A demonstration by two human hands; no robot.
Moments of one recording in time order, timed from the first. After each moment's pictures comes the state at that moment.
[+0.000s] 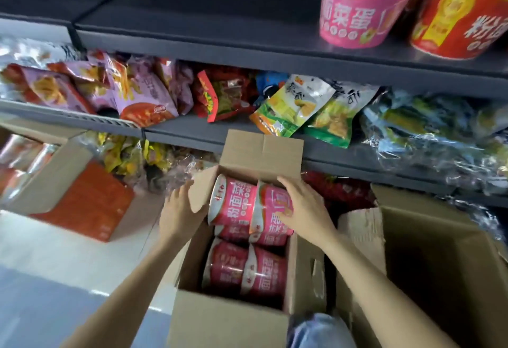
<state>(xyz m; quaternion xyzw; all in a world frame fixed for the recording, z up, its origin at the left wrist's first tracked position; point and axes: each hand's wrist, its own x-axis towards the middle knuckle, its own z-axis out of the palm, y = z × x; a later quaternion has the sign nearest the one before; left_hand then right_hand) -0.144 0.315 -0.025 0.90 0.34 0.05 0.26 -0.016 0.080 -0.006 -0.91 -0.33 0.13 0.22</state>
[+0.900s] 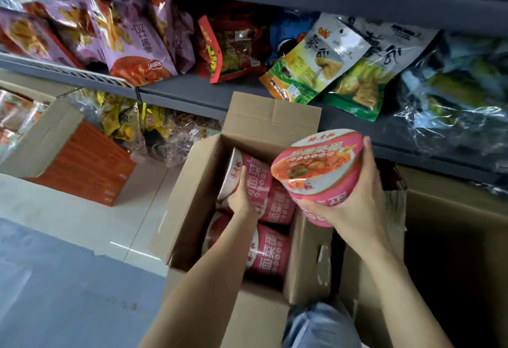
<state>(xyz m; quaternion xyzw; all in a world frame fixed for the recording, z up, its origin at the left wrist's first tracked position) -0.062 0.217 -0.117 0.29 0.65 0.14 0.69 -0.023 0.040 -0.002 -0.88 -0.16 0.07 0.44</state>
